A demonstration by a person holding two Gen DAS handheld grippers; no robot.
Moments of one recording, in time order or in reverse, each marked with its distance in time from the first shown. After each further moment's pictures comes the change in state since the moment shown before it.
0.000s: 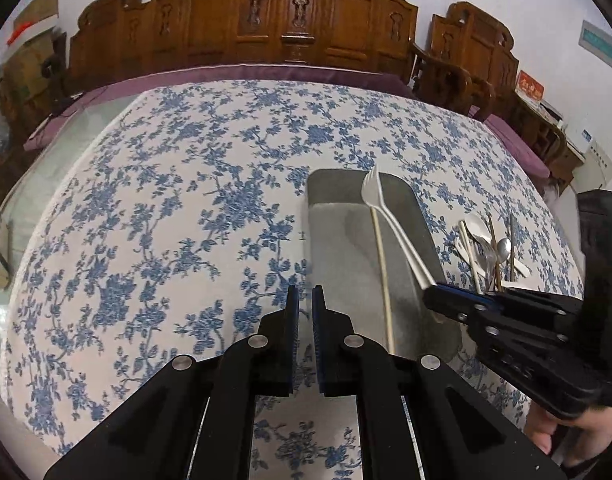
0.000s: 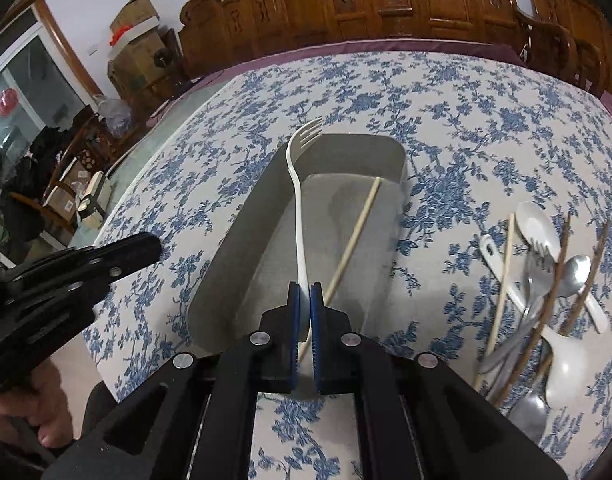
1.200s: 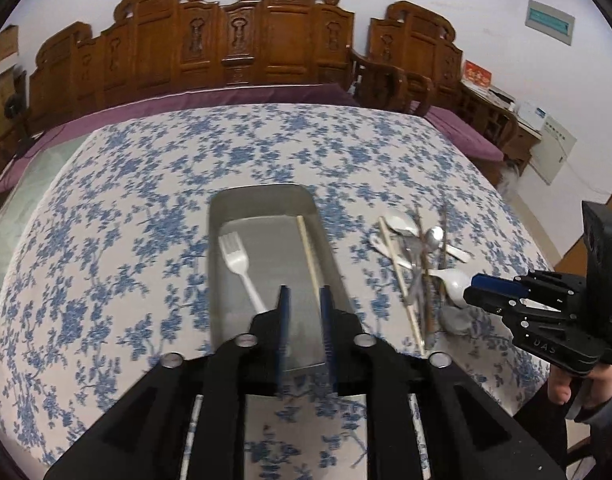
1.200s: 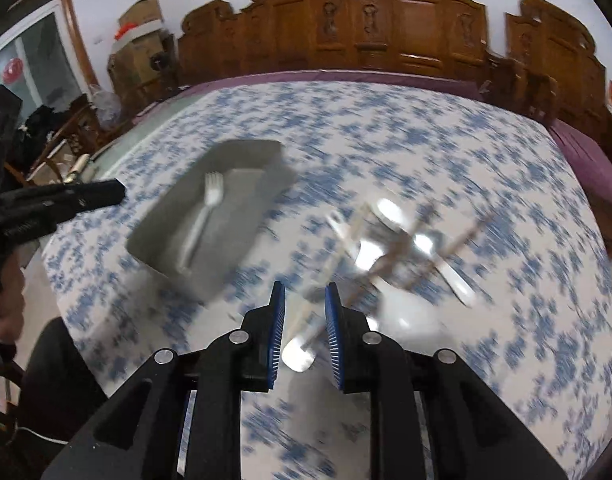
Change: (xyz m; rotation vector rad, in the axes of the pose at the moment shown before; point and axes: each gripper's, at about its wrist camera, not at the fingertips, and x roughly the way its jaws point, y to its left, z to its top) left arm -0.021 -0.077 -0.012 0.129 -0.062 -0.119; right arm -0.101 -0.096 -0.064 -0.105 -0.095 -0.125
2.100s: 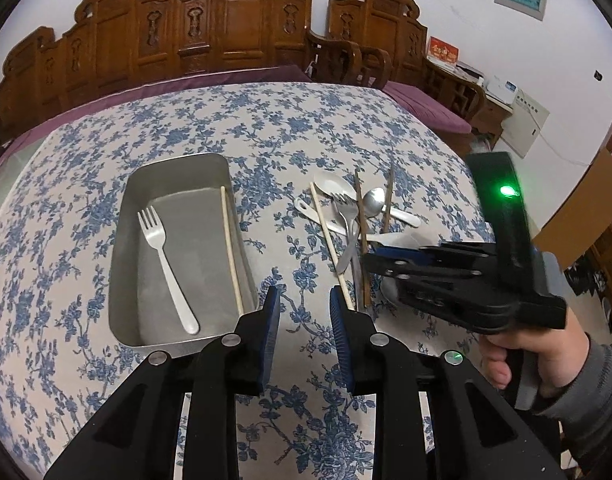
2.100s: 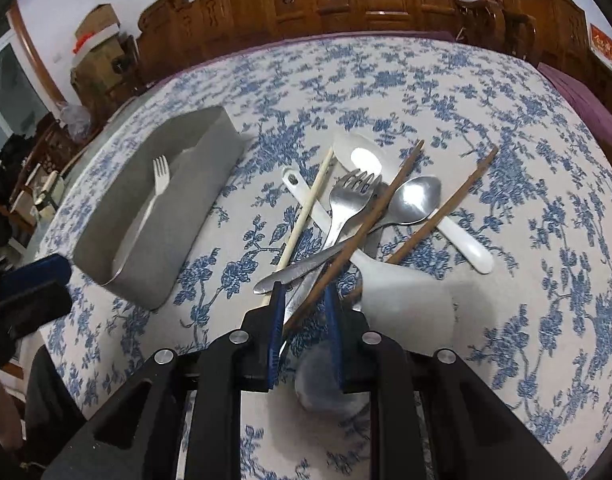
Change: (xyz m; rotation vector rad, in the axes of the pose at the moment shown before) left arm 0.022 -0.063 -0.027 0.061 0.052 -0.085; right arm 0.066 -0.023 -0.003 0.145 0.099 -0.015
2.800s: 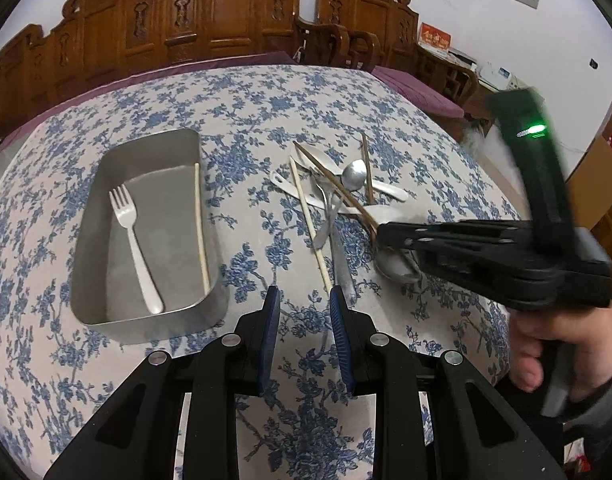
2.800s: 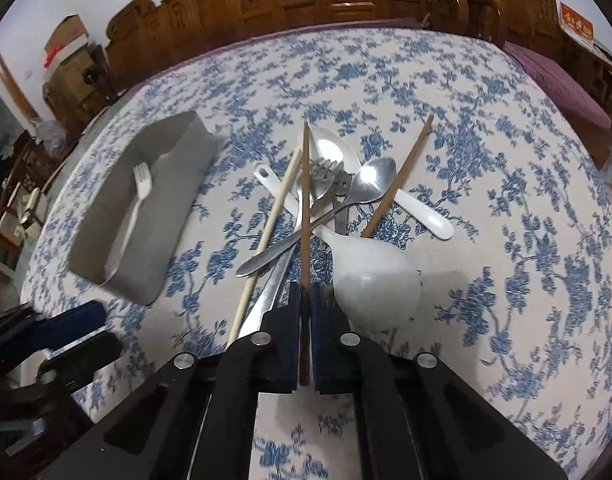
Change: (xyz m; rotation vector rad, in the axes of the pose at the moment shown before) left arm 0.021 -0.019 -0.016 0.019 0.040 -0.021; right arm -0.032 -0.008 -0.011 0.074 0.004 -0.061
